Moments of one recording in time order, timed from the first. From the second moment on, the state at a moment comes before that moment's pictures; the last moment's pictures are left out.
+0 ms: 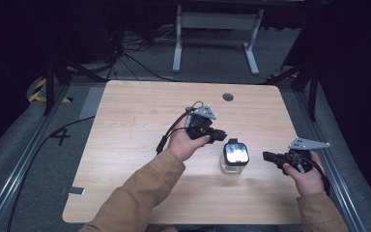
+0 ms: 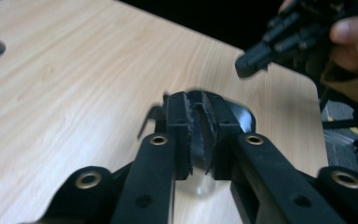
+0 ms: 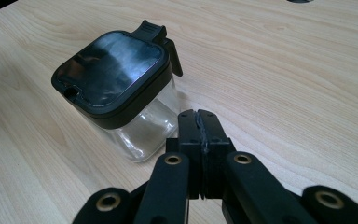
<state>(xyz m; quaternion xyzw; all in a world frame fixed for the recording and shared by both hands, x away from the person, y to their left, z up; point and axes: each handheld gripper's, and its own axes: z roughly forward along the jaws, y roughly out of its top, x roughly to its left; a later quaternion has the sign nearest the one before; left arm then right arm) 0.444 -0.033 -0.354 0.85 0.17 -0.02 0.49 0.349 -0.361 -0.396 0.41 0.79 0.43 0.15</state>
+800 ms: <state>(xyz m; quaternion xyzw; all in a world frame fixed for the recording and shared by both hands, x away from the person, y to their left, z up) 0.471 -0.081 -0.384 0.88 0.16 -0.02 0.44 0.335 -0.361 -0.395 0.40 0.80 0.43 0.15</state>
